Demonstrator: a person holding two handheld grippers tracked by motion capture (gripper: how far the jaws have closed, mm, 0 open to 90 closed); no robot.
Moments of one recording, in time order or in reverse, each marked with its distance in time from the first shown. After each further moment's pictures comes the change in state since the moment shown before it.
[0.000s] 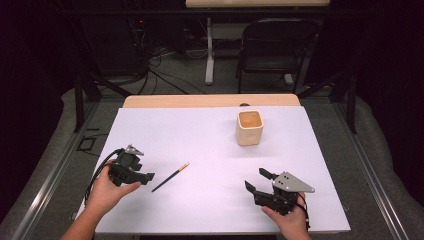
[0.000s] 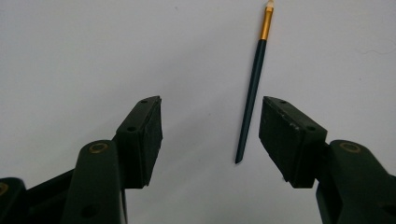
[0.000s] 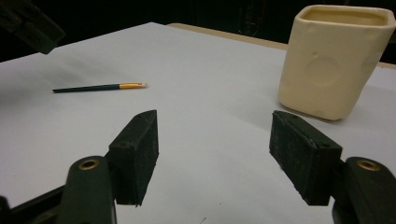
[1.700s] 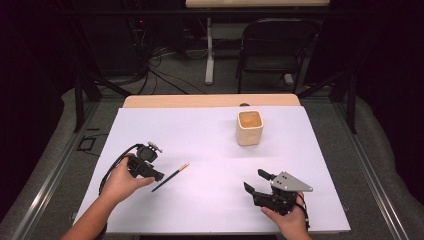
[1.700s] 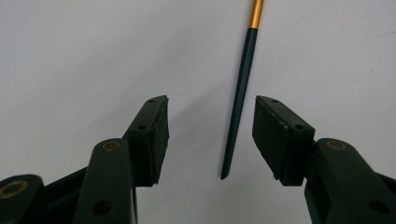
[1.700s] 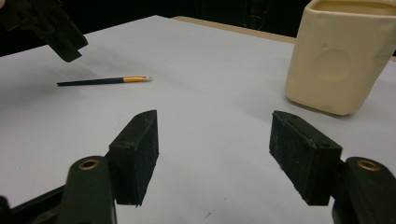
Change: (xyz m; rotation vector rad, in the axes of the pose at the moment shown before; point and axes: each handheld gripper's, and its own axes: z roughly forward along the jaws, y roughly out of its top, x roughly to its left) left arm -0.015 0.036 0.030 0.208 -0.002 0.053; right arm 0.000 -0.002 0.003 0.022 0.019 -0.003
